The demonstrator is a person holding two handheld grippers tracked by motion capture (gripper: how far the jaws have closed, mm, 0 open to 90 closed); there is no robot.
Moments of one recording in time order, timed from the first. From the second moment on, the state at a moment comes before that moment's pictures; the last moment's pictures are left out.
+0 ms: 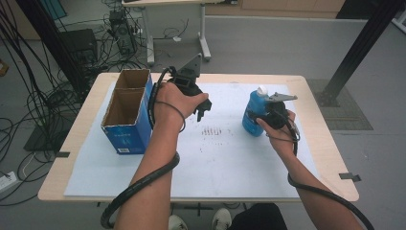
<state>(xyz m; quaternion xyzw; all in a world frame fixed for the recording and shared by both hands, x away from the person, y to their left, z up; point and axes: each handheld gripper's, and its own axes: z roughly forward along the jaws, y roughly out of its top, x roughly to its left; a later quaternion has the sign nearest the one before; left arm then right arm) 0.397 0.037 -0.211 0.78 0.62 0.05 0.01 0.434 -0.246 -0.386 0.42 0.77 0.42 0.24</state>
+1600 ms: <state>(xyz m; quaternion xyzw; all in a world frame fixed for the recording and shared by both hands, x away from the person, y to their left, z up) 0.396 0.037 -0.206 0.78 0.62 0.06 0.01 0.435 -0.249 -0.387 0.41 0.77 0.42 0.23</state>
